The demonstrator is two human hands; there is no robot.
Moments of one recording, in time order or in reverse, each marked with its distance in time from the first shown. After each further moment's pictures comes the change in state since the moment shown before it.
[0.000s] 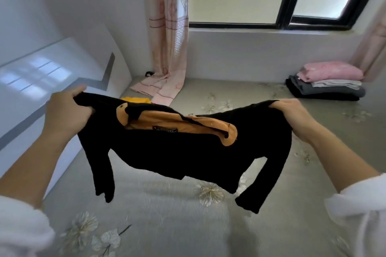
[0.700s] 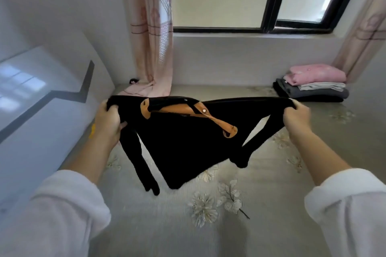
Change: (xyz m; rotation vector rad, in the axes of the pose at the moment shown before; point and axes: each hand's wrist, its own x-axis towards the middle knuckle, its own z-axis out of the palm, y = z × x) left_hand 0.057 0.047 0.151 -0.857 -0.185 -0.354; right_hand 0.077 0.023 -0.015 0.045 0.576 0.160
